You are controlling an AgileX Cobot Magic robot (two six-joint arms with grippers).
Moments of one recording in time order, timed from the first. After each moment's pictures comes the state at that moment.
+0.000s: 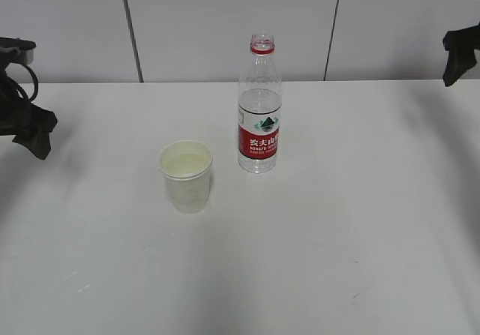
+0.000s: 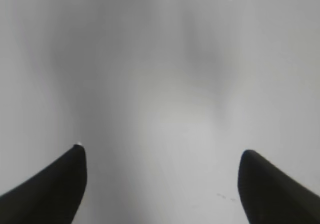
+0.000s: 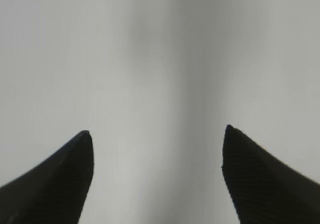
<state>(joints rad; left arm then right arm) -0.03 1.86 -1.36 0.10 0.90 0.02 -0.21 2.15 -2.03 0.05 1.21 -0.17</state>
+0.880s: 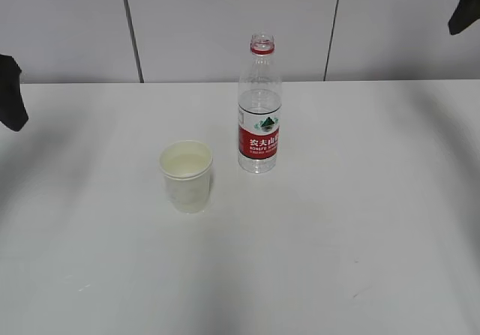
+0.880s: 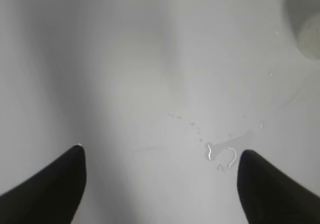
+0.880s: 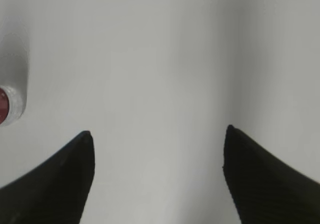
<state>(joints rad) -0.03 1.62 -1.41 -0.05 1.21 0.11 -0.21 1.91 -1.93 0.22 1.23 -0.23</state>
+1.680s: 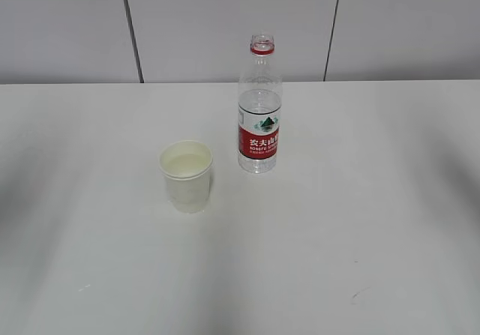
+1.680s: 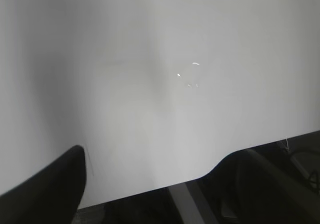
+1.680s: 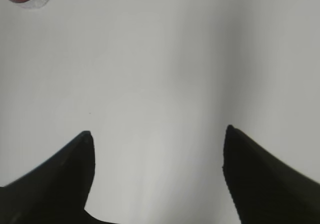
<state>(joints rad) -0.03 1.12 -0.98 -0.10 1.21 0.12 -0.21 1.27 -1.27 0.22 1.24 -0.33</state>
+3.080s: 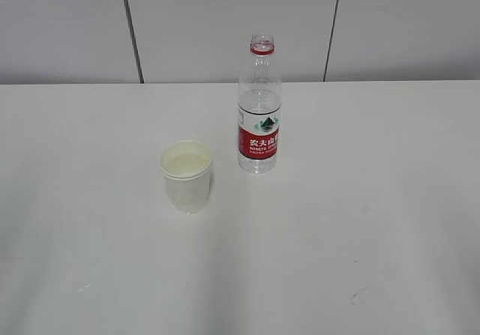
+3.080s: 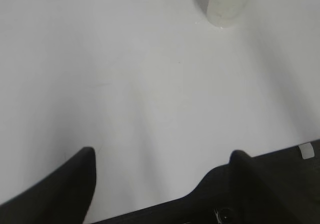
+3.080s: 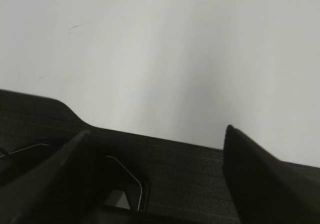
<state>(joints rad) -0.03 0.28 -0.54 -0.17 1.11 0.12 -0.21 0.37 -0.53 0.18 1.24 -0.39</state>
